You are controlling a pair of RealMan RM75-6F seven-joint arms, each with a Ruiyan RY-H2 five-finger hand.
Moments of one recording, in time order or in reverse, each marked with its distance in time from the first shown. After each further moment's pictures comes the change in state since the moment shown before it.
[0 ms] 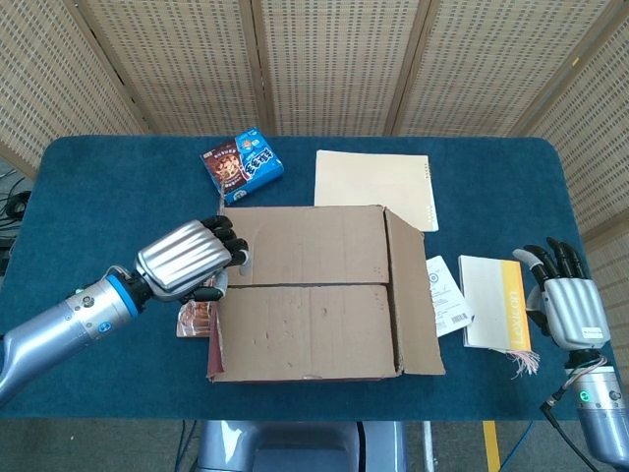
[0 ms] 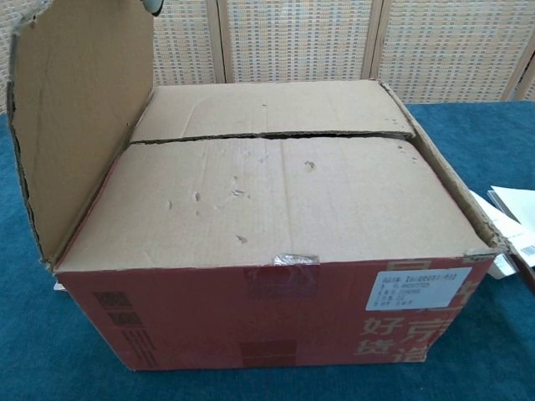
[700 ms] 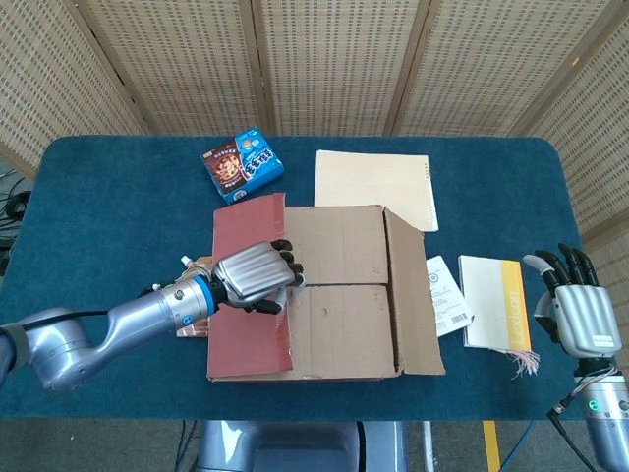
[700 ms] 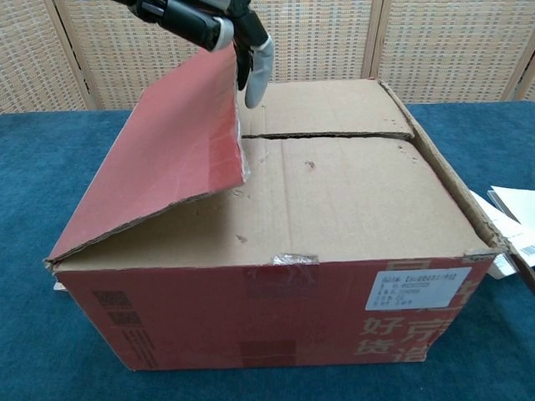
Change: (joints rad) left arm -0.227 -0.327 0.041 0.154 -0.213 -0.159 0.202; right arm -0.029 0.011 -0.018 -0.004 -0.005 0.039 0.008
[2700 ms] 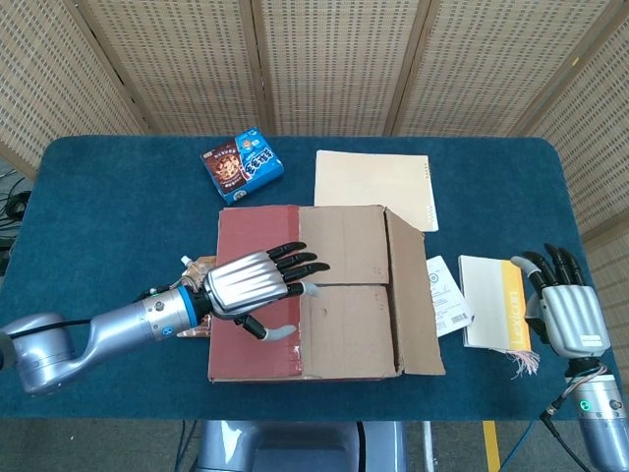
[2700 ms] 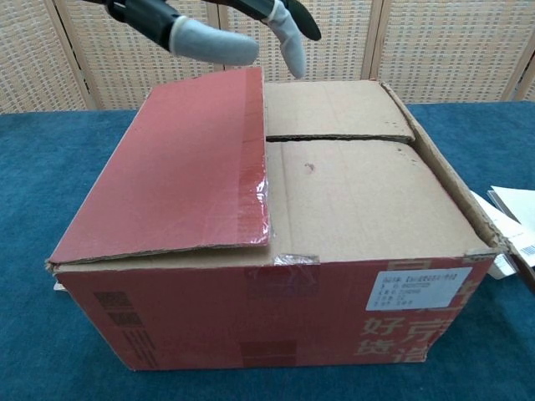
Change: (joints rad) left arm 0.164 -0.061 -0.035 0.062 0.466 0.170 -0.314; right arm 0.038 0.009 -0.043 -0.034 -0.005 0.012 -0.037
